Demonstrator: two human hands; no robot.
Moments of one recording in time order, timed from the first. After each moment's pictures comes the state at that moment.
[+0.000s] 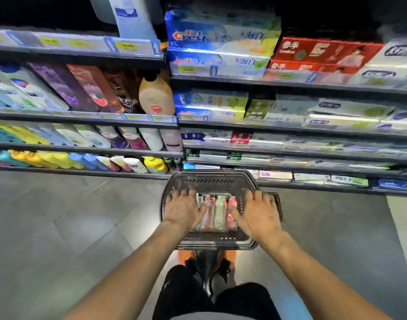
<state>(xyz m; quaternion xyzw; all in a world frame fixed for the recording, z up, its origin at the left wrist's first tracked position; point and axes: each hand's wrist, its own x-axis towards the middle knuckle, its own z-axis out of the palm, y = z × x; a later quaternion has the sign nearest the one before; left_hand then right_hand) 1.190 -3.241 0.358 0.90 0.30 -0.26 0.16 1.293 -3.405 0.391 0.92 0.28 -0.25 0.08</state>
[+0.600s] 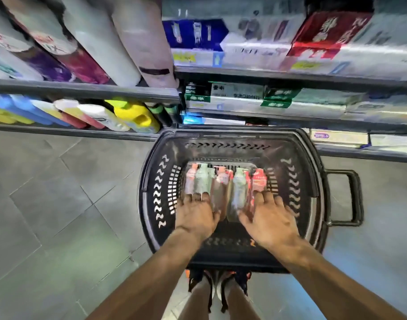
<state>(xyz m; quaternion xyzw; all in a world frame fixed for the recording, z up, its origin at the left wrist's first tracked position) 1.209 -3.245 -0.011 0.86 0.28 -0.39 0.15 1.315 -3.378 0.036 0.88 0.26 -0.39 0.12</state>
